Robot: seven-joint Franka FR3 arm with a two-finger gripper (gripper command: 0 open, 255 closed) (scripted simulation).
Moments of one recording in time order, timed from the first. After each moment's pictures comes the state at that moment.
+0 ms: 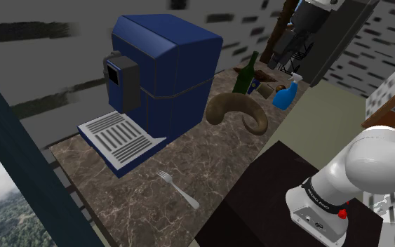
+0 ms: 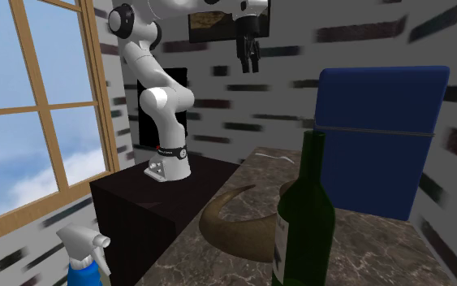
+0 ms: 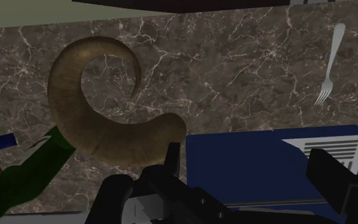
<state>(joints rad) 0.02 -0.76 0.07 -2.36 0.11 1.71 -0.01</state>
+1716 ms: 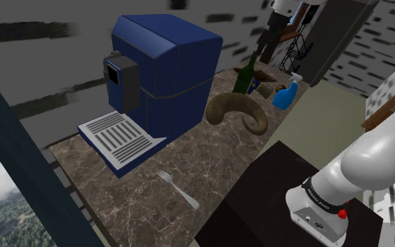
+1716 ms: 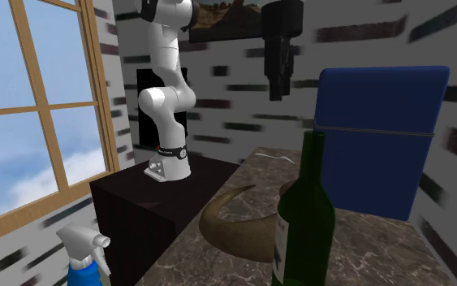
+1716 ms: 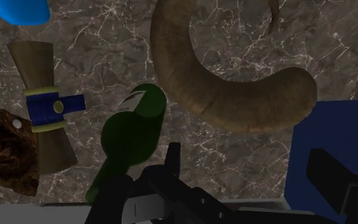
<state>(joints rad) -0.11 -0.03 -0.26 -1.86 0.07 1.84 -0.49</state>
